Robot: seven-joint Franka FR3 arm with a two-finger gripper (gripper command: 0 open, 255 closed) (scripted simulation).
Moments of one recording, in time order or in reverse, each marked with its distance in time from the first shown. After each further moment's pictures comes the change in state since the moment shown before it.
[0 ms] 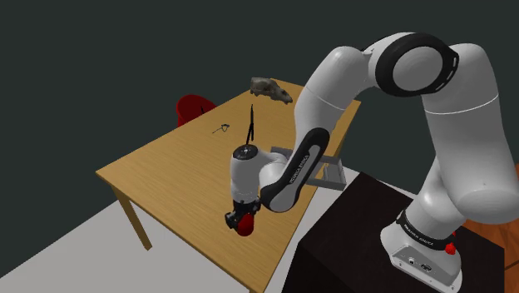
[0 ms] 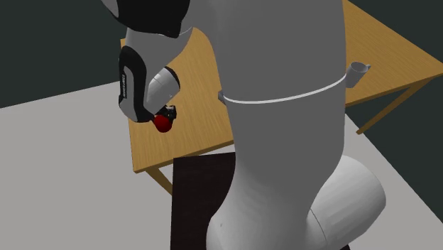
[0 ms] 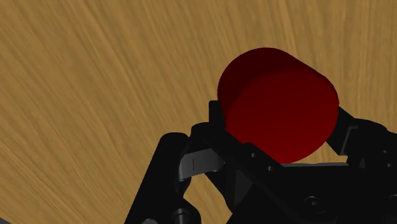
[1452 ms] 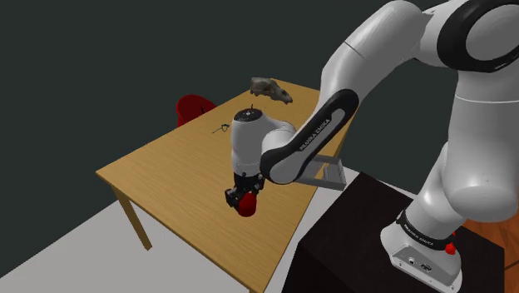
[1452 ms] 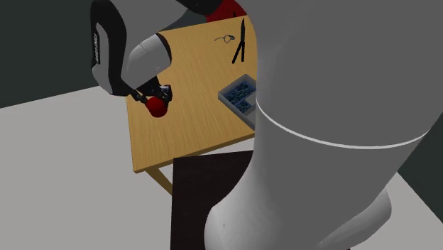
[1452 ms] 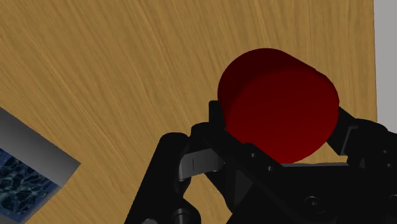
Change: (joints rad) arm -0.112 -0.273 0.128 -0.070 0.147 -0.200 -0.117
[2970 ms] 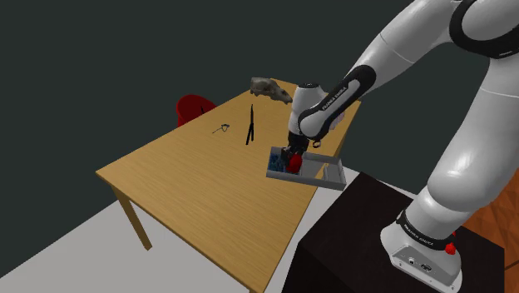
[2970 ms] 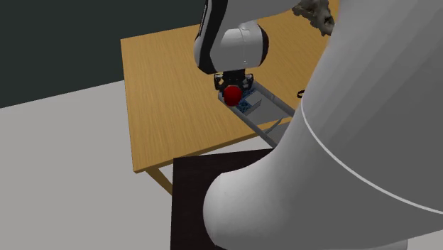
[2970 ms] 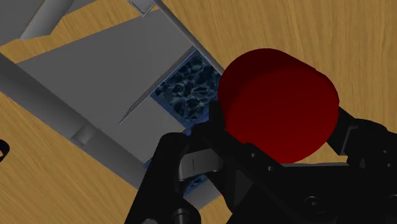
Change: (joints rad) arm -0.441 -0.177 -0.135 -0.251 0.138 0.099 -0.669
